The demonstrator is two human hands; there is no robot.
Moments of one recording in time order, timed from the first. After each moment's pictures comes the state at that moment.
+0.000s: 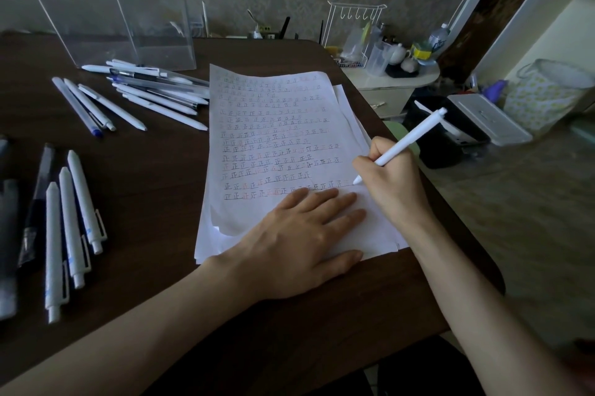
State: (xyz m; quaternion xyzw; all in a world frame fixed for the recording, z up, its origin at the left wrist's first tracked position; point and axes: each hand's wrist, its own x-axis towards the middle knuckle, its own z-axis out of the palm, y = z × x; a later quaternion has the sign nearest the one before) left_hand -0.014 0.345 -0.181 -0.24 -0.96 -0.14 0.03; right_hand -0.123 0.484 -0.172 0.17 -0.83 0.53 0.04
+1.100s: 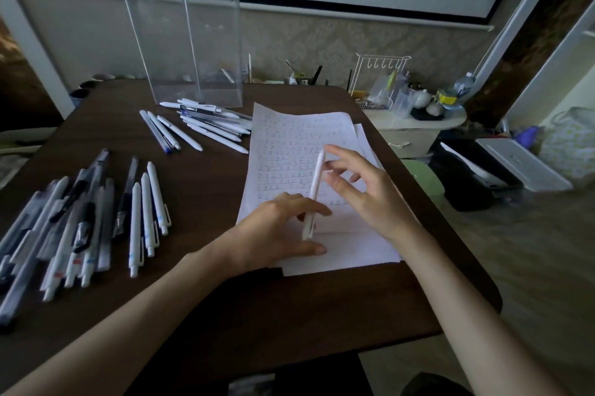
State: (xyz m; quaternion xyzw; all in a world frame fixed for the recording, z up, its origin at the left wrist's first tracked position) left_hand 0.017 0.305 -0.157 -0.09 -0.92 -0.39 0.01; right_hand -0.103 0.465 -0.154 0.40 -0.79 0.46 -0.05
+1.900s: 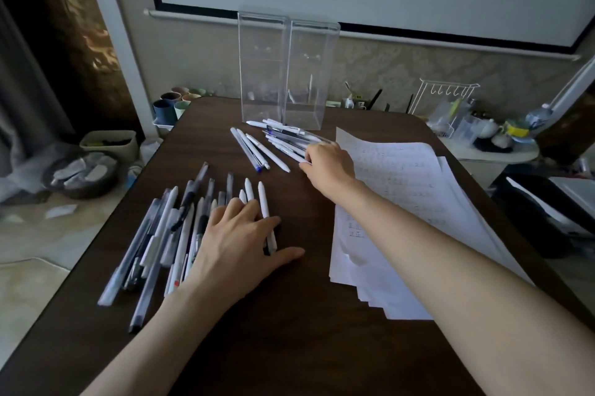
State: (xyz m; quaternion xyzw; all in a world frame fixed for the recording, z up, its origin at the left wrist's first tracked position) left_hand 0.090 0.204 -0.166 0.18 -0.97 -0.05 0.13; right_hand -0.118 0.243 -0.156 0.40 -0.91 0.10 0.08
